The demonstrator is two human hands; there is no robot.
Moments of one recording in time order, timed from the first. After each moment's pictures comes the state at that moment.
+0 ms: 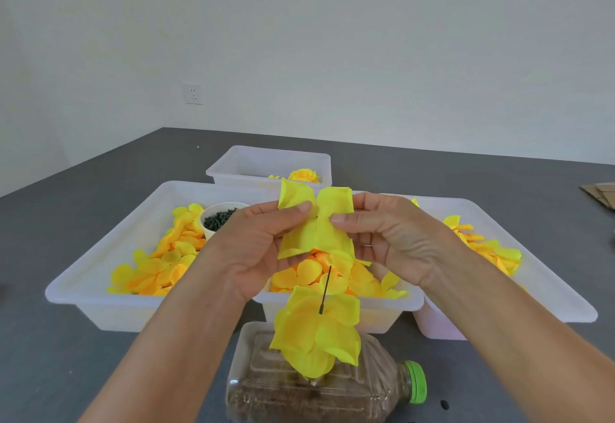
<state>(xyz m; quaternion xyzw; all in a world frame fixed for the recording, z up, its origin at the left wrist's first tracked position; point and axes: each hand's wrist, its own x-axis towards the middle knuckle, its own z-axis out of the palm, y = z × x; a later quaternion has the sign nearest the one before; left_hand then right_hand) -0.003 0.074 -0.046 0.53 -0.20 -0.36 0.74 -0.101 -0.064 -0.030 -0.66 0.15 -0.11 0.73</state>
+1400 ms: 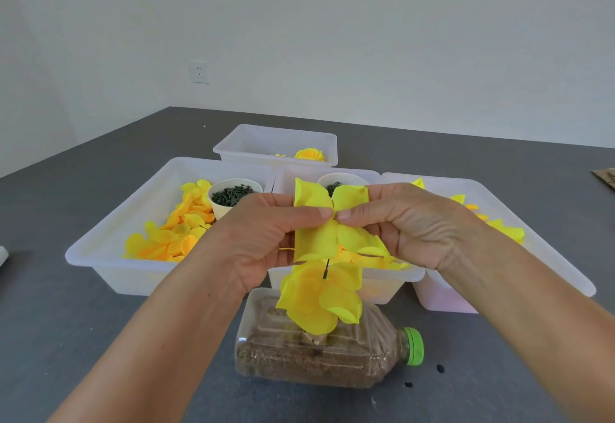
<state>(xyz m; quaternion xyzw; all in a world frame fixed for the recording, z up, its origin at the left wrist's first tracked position) -0.024 0.091 -0.049 0.59 -0.25 -0.37 0.67 -0.119 -0.051 -0.027 -0.67 0.19 -0.03 0.72</state>
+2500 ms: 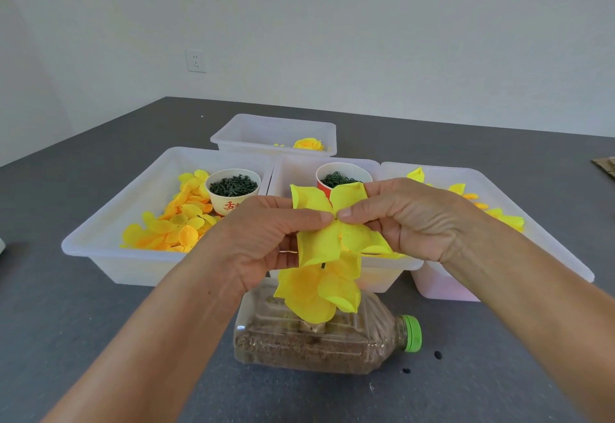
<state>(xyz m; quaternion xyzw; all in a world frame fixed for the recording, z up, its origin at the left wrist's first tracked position) -0.026 0.091 -0.060 0.60 -0.23 -0.40 0.65 -0.120 -0.054 -0.032 -0.67 0.20 0.02 0.71</state>
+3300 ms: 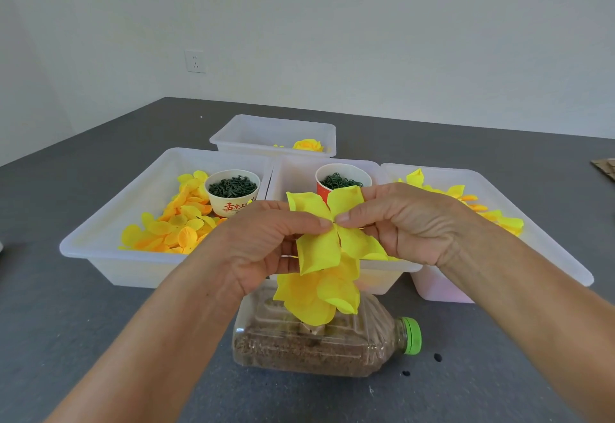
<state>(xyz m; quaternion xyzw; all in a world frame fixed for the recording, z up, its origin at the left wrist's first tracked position) -0.025 0.090 -0.061 0.60 -0.23 -0.42 0.65 -0.118 -0.053 -0.034 -0.66 0.20 0.03 0.72</state>
